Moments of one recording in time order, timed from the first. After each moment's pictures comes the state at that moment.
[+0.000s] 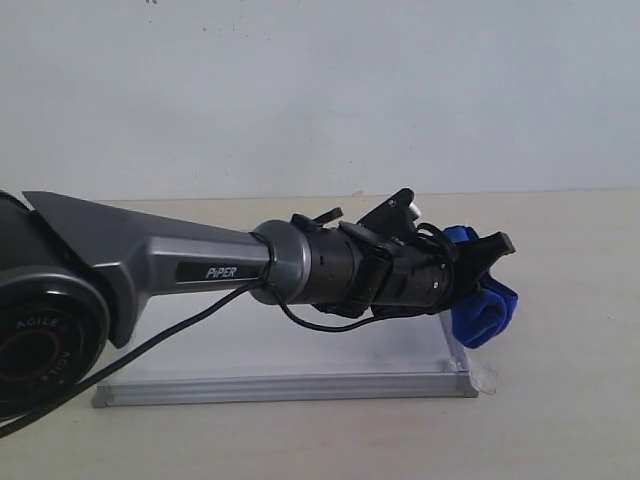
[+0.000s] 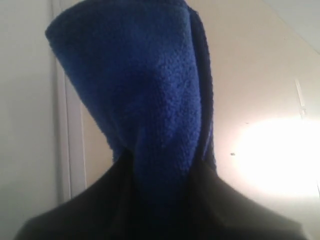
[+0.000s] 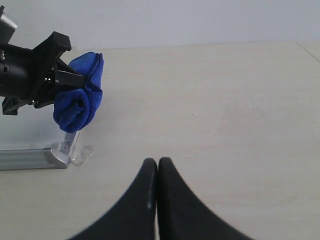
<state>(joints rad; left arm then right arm) -0.67 2.42 -1.75 -1.53 0.06 0.58 0.05 0.00 0.00 -0.07 0.37 0.13</state>
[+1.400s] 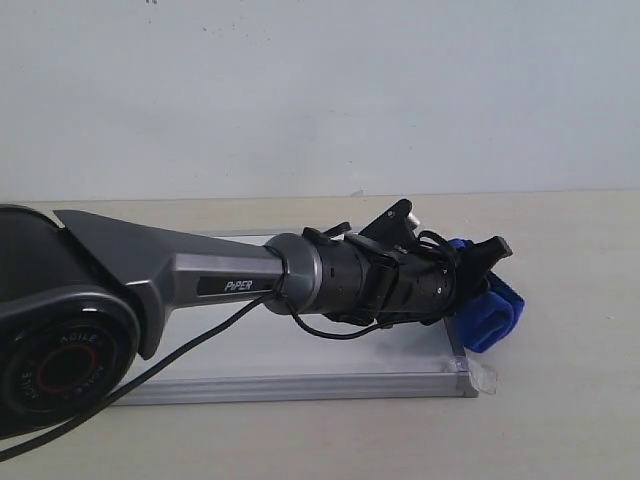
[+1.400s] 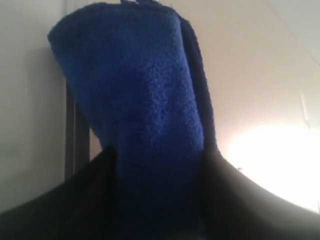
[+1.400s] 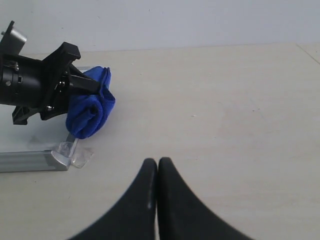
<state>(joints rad) -0.67 2.48 -1.81 -1.60 0.04 0.58 0.05 0.00 0.00 -0.07 0.37 0.13</state>
